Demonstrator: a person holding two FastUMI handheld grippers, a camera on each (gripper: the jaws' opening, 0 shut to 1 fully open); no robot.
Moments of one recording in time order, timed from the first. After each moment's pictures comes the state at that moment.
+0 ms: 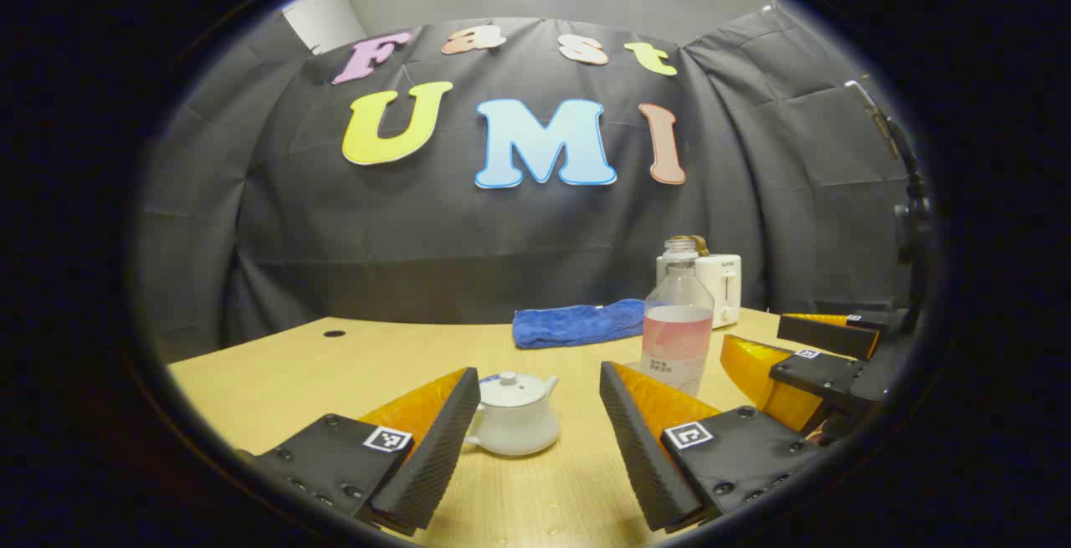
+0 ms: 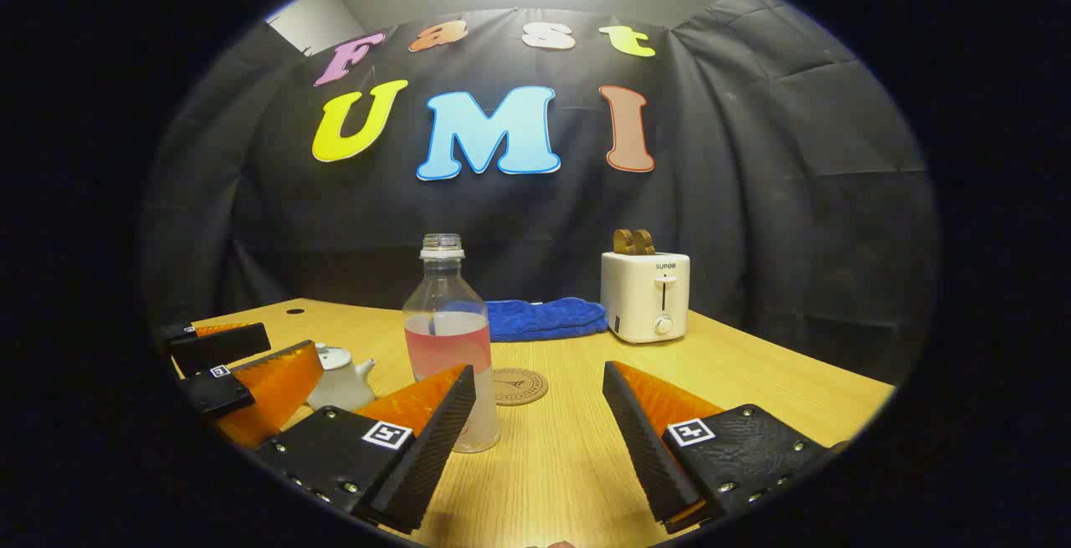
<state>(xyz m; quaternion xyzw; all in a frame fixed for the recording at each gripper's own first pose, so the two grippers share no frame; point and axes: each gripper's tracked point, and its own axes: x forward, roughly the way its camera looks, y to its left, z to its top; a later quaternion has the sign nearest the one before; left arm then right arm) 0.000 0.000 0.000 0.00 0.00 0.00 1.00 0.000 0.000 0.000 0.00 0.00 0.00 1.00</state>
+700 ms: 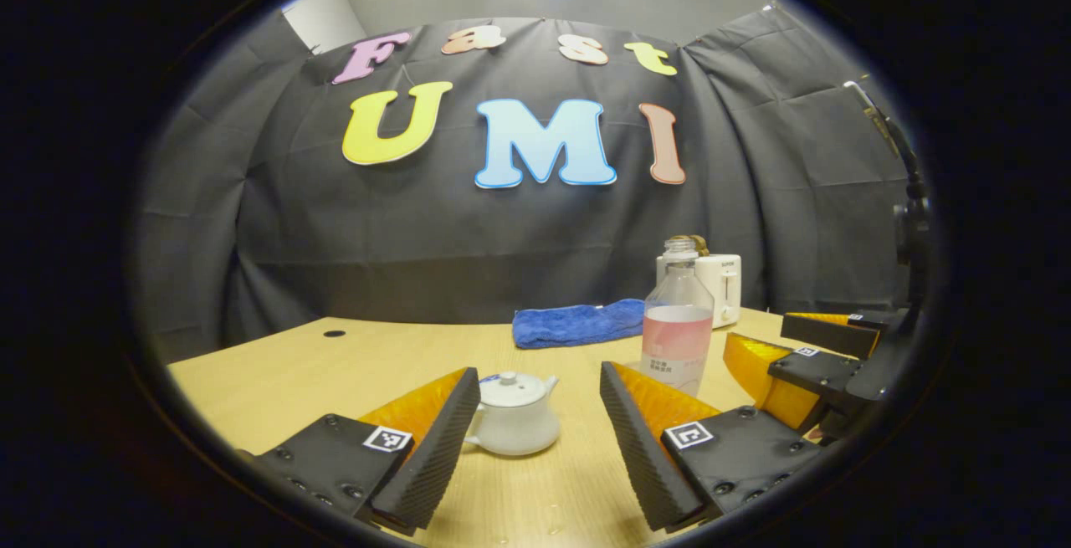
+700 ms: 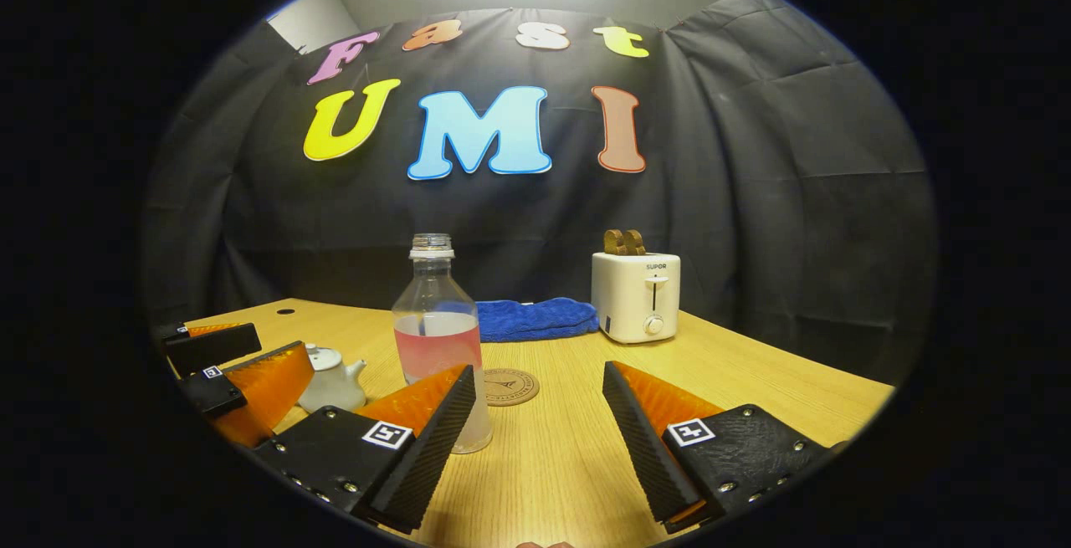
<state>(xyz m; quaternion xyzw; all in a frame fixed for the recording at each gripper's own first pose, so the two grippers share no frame) -0.002 0.000 0.003 0.00 0.00 0.00 1.00 0.001 -0.004 -0.001 0.00 0.00 -0.01 1.00</state>
